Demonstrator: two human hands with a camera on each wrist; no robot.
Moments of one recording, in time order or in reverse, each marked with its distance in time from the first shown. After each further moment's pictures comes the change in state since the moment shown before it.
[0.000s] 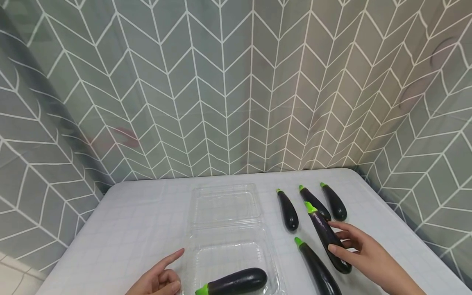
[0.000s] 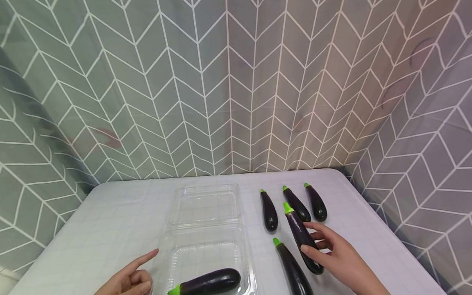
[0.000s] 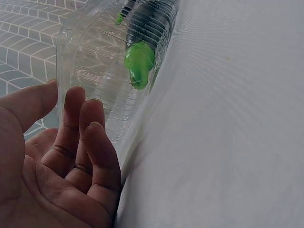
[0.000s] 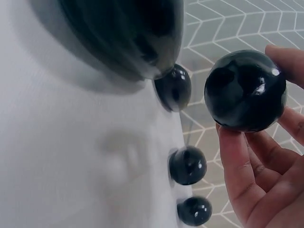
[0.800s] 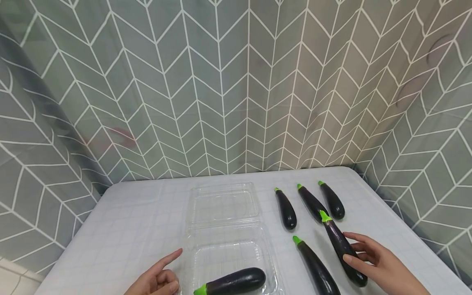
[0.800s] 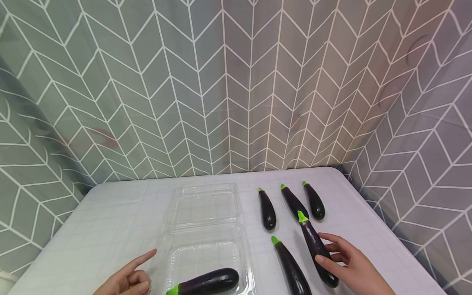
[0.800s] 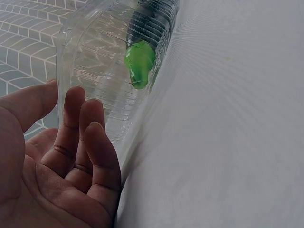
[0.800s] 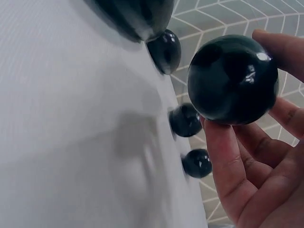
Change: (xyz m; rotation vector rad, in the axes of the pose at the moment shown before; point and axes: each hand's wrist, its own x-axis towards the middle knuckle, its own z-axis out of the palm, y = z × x) left_hand 0.001 -0.001 0.001 0.028 0.018 0.007; right_hand -0.021 0.035 -0.011 -0.067 0.048 0.000
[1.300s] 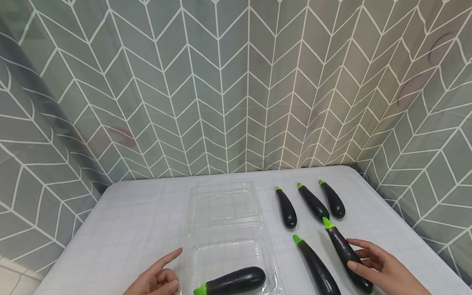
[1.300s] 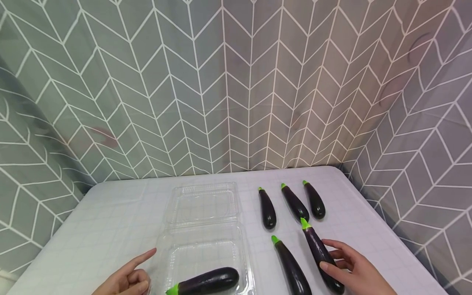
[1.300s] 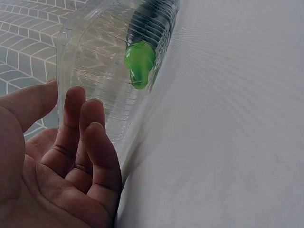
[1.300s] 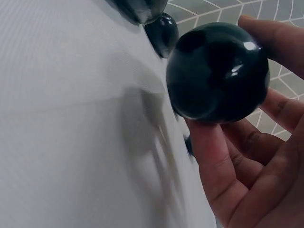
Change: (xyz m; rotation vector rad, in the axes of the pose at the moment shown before) left_hand 0.000 0.001 -0.001 -0.017 -0.014 -0.012; right_hand -0.001 0.020 -0.004 0.050 -0.087 0.066
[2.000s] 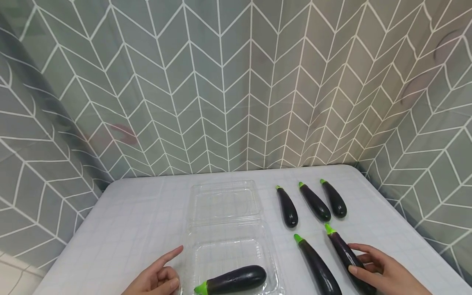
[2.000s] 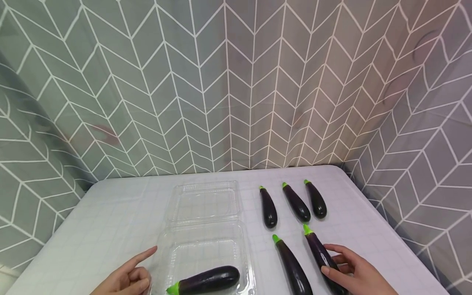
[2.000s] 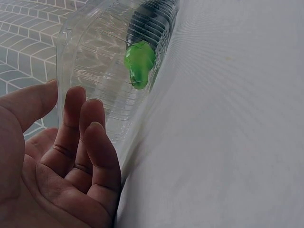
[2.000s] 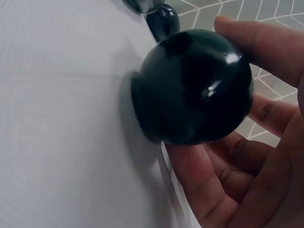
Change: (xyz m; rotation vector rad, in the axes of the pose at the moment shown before) left_hand -0.003 0.000 -0.001 0.034 -0.048 0.059; right_hand 0.011 0.008 0.002 -0.086 -0.031 0.121
